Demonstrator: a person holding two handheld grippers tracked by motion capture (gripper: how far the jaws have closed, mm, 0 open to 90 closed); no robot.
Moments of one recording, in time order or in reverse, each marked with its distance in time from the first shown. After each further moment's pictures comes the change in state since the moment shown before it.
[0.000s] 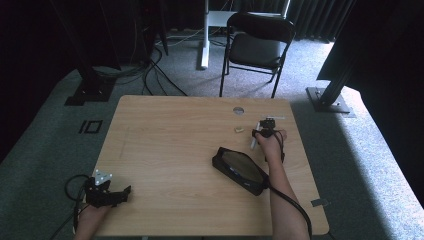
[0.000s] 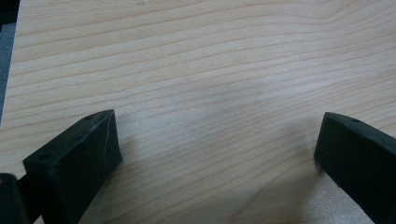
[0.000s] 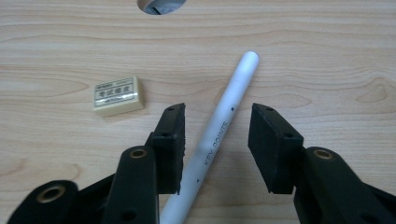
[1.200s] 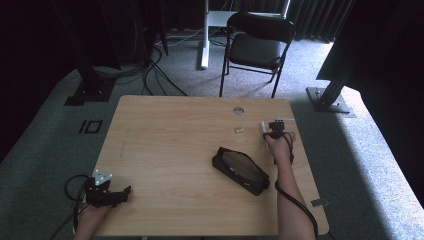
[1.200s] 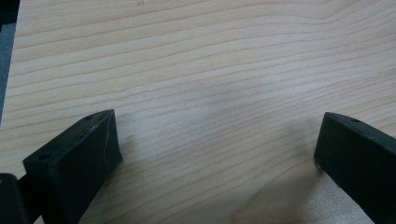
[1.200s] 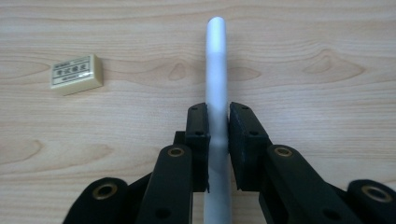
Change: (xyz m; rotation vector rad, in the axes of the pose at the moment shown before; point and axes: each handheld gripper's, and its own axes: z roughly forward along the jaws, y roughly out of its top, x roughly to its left) left arm 0.000 0.000 0.000 0.000 0.000 0.000; right arm -0.030 -0.005 -0.016 0.052 -0.010 0.015
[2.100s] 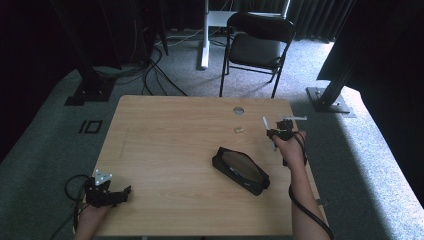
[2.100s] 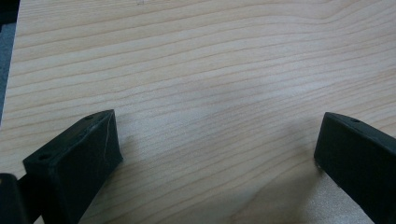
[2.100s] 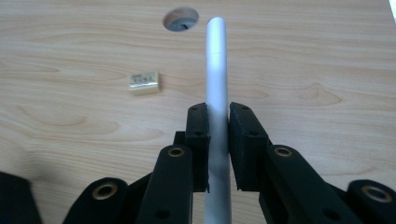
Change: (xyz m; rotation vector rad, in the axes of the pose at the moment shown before) left arm 0.000 0.000 0.000 0.000 0.000 0.000; right arm -0.001 0.003 -0.063 -0.093 0.128 -0.083
